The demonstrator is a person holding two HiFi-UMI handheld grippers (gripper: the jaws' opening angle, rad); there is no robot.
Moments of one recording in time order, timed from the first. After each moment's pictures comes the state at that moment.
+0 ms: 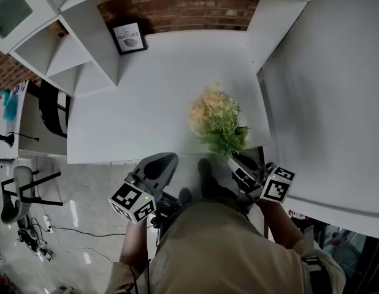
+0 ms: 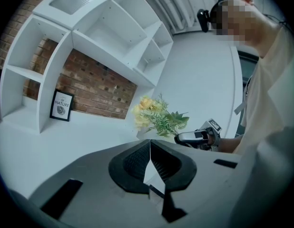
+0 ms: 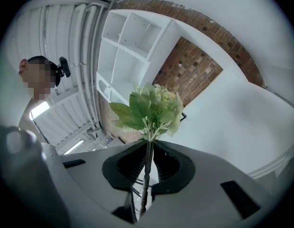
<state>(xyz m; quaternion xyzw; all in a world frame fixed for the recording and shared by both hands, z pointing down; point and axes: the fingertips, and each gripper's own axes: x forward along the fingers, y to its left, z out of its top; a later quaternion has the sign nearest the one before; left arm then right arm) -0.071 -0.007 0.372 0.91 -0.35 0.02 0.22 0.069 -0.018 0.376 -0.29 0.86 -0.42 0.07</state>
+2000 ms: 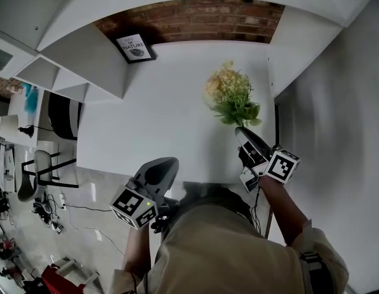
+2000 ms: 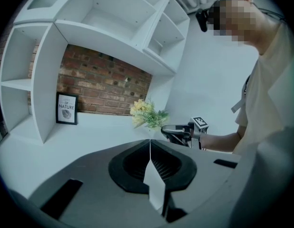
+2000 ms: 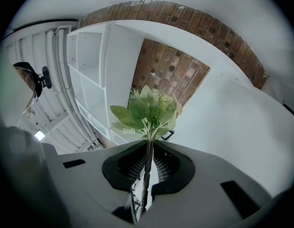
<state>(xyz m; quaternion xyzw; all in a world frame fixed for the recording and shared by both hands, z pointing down) -0.018 -0.121 0.372 0.86 -0.45 0.10 0.24 0.140 -0.236 0.426 -0.28 0.82 -0.49 0.12</state>
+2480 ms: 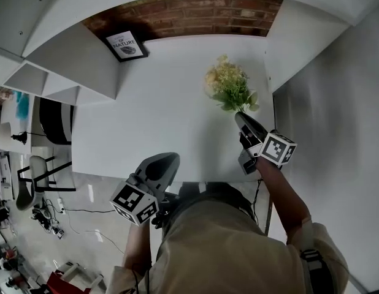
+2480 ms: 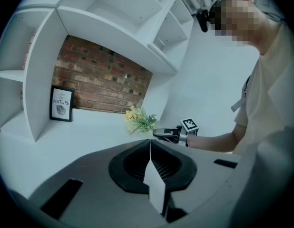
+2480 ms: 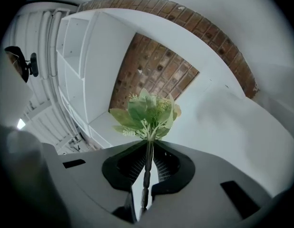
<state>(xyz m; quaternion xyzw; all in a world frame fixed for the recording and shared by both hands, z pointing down) -0.022 -0.138 0.390 0.87 -0.42 0.09 0.25 0.143 -0.277 0.477 -0.36 0.81 -0.46 0.06</state>
